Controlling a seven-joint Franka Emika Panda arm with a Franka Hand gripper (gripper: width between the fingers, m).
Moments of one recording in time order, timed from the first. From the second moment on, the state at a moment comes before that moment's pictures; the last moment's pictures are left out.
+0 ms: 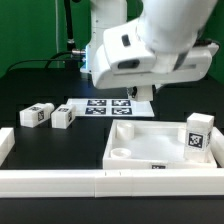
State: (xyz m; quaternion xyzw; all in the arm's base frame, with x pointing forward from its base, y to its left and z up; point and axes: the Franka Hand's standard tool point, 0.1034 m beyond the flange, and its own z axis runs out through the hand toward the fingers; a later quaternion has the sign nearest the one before) arm 0.465 0.030 0.084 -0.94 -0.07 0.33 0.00
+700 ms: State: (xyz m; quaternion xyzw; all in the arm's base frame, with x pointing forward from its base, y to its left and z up) arm 0.511 0.018 0.100 -0.99 -0.11 0.10 -0.01
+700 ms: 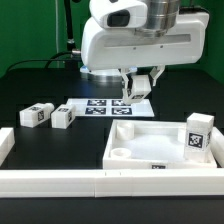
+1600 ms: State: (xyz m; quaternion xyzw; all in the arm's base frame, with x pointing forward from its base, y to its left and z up) arm 0.552 -0.023 0.116 -0.99 -0.02 -0.16 -0.02
